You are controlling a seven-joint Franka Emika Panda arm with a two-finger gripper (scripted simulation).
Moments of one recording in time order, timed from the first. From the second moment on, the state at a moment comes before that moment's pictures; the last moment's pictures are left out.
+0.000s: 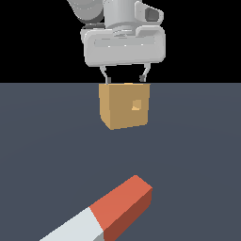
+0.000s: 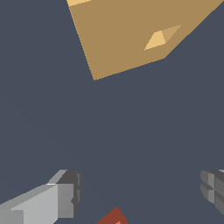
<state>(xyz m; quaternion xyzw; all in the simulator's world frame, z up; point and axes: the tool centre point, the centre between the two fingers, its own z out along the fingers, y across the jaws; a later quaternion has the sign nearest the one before) 0.014 0.047 0.202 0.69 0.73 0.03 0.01</state>
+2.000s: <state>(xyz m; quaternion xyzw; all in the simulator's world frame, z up) -0.068 -0.227 0.065 0.94 0.34 0.00 0.00</state>
